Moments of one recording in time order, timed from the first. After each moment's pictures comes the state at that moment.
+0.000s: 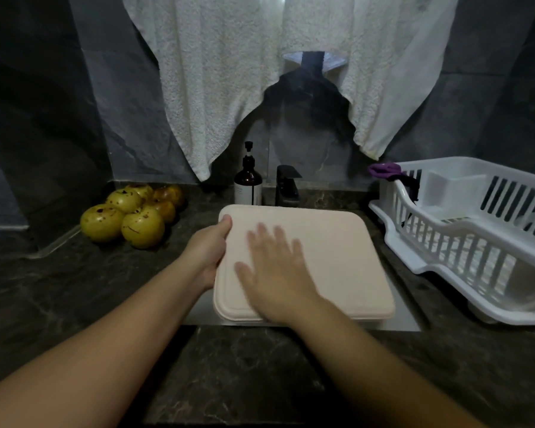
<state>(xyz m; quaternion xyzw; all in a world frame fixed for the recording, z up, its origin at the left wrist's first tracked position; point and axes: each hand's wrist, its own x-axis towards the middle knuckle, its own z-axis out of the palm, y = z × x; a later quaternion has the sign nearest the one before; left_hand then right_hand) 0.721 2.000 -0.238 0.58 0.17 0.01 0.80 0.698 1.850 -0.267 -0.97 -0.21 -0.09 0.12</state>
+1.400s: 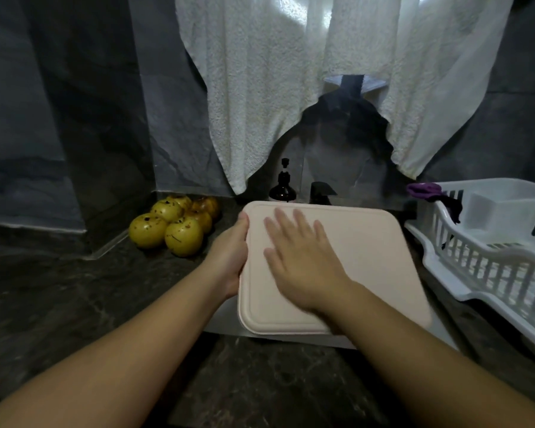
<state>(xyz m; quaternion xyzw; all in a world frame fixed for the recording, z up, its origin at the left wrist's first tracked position) 0.707 2.019 -0.219 0.55 0.12 0.06 0.82 0.708 1.867 -0.217 -0.94 -0.30 -0.18 0.06</state>
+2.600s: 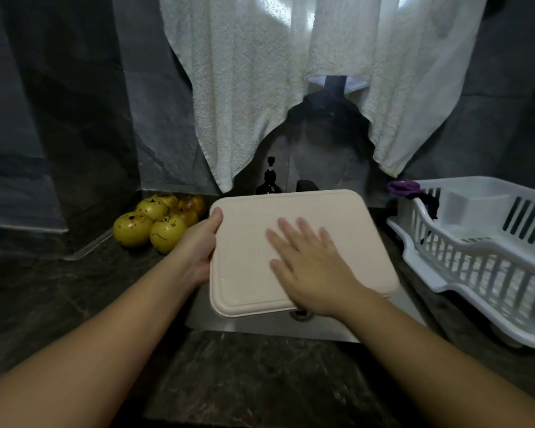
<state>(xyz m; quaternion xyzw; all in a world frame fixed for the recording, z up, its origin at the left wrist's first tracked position) 0.709 2.041 -0.210 0.52 0.15 0.02 0.84 0.704 1.824 -0.229 -0.94 -0.29 -0.15 0.04</state>
